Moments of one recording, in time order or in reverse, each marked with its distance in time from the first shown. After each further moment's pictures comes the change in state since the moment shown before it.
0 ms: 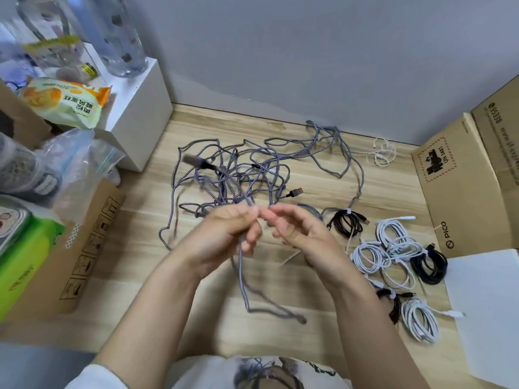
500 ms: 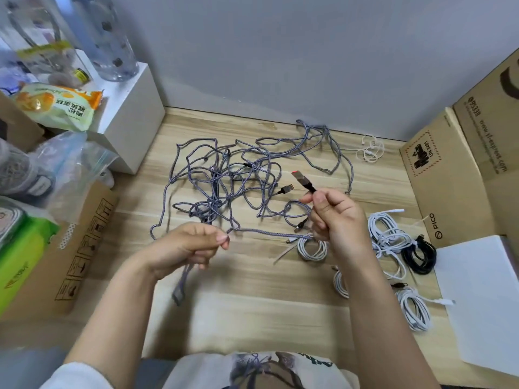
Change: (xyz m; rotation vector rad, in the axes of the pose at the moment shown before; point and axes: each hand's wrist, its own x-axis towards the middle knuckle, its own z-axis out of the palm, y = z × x) left_hand -0.015 -0.014 -0.060 0.312 -0.153 -0.161; right_hand -0.009 -0.006 -0.028 0.275 0.322 -0.142
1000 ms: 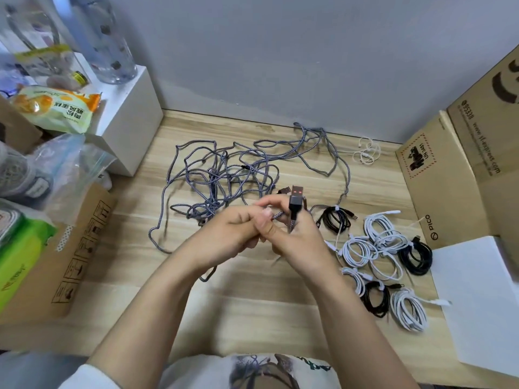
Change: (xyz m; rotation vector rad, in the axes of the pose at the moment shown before) left_hand 0.009 0.045 0.071 0.259 0.115 0.241; right_hand -0.013 0.013 0.038 -0.263 -0.239 -0.133
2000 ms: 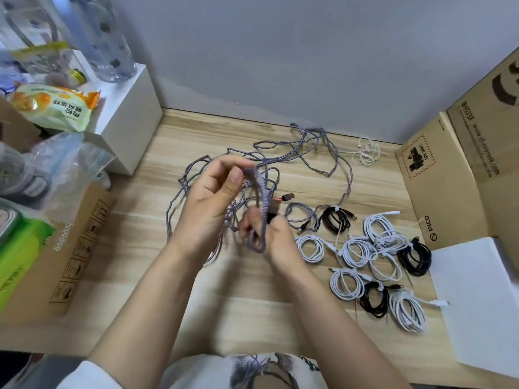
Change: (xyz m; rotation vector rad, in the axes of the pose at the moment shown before) left_hand 0.015 -0.004 -0.014 -0.286 0.352 0.448; right_hand 0.017 0.026 0.031 0.143 0.009 0.142
